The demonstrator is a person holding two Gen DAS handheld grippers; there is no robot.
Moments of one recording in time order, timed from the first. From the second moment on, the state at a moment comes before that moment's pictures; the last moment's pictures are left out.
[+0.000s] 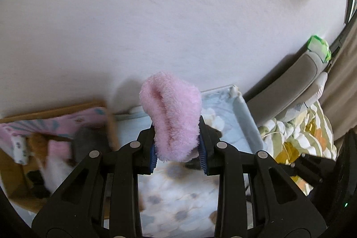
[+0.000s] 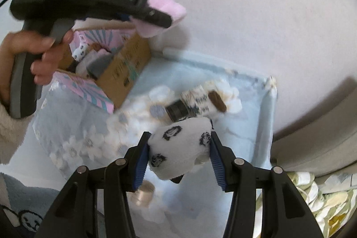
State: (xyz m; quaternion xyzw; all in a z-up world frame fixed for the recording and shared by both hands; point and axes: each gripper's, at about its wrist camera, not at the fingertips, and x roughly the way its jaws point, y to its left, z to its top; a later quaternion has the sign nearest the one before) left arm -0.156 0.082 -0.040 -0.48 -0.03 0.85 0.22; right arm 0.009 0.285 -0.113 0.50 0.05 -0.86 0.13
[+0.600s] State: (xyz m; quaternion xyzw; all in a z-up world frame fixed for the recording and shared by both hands) left arm -0.155 -0.106 -0.007 -0.46 -0.05 0.88 0.13; right arm -0.068 0.167 -0.069 0.47 0.10 -0.86 0.18
